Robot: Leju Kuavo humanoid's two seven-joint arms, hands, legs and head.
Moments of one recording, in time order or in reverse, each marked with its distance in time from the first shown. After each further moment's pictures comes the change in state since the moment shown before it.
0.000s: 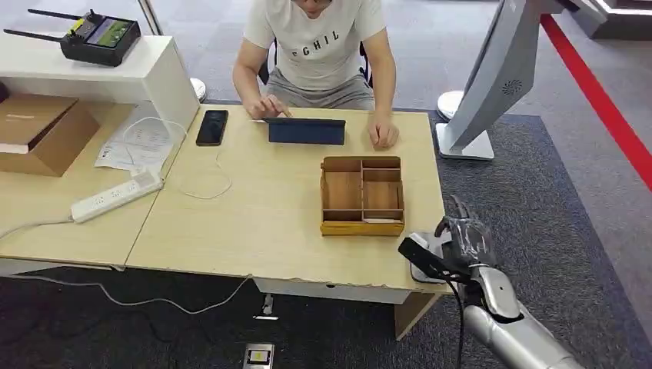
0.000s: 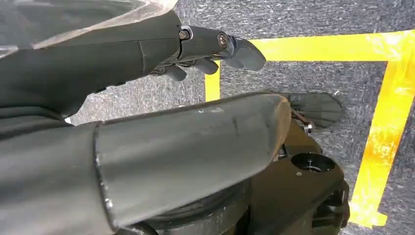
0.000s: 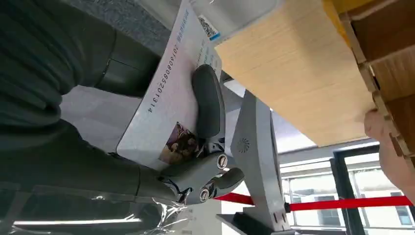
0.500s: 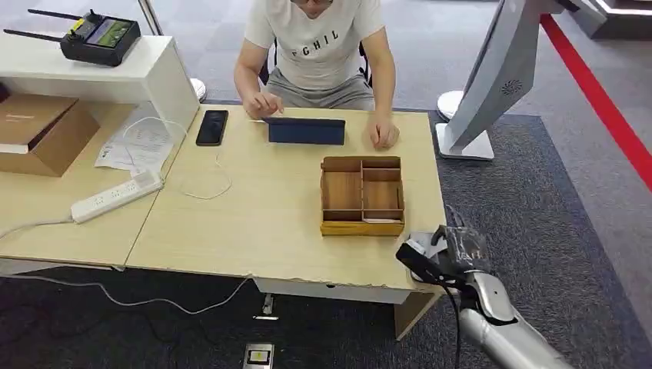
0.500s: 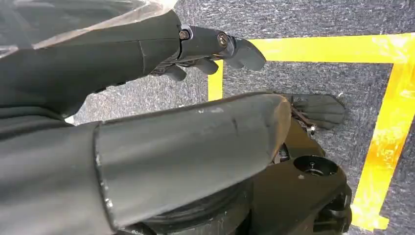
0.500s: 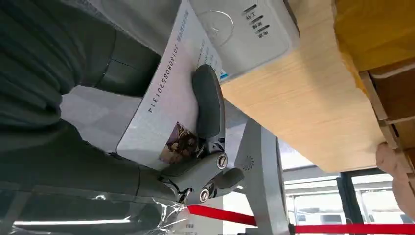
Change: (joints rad) left arm 0.001 0.000 0.000 0.000 0.015 0.008 0.007; right arm -0.007 0.037 0.012 0.100 -0.029 -0.006 -0.037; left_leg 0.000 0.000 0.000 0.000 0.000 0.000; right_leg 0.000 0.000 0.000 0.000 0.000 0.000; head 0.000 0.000
